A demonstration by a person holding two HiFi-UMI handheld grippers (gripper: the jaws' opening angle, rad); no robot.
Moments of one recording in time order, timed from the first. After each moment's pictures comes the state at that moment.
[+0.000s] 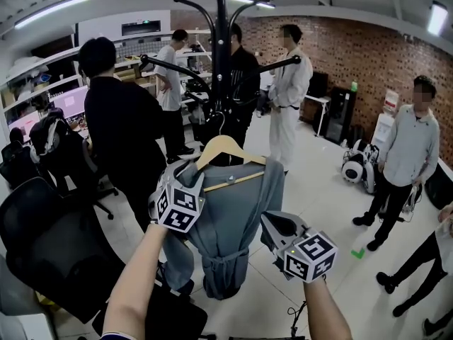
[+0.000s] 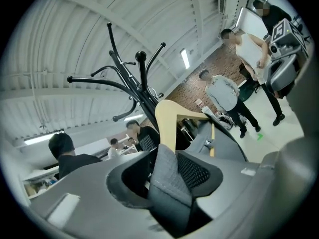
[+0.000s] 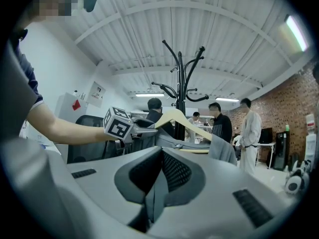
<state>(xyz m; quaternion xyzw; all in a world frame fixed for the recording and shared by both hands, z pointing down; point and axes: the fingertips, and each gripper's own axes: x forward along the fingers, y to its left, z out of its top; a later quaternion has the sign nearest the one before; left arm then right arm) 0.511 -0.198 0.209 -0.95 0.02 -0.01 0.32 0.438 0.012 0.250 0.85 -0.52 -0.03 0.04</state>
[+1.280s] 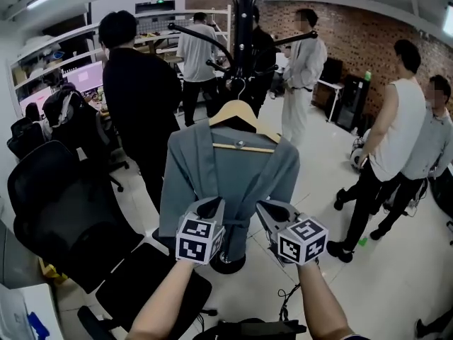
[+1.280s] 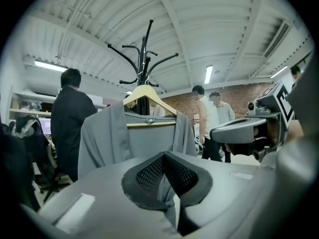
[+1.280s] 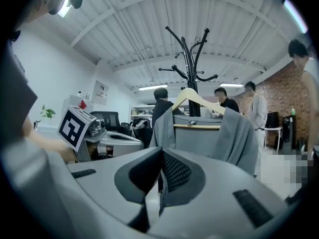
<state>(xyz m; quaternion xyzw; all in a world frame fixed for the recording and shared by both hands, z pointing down) 0.384 -0.109 0.328 -1.00 -0.04 -0.08 0.04 0.395 -0.010 0.306 0.83 -0.56 0.04 0.04</state>
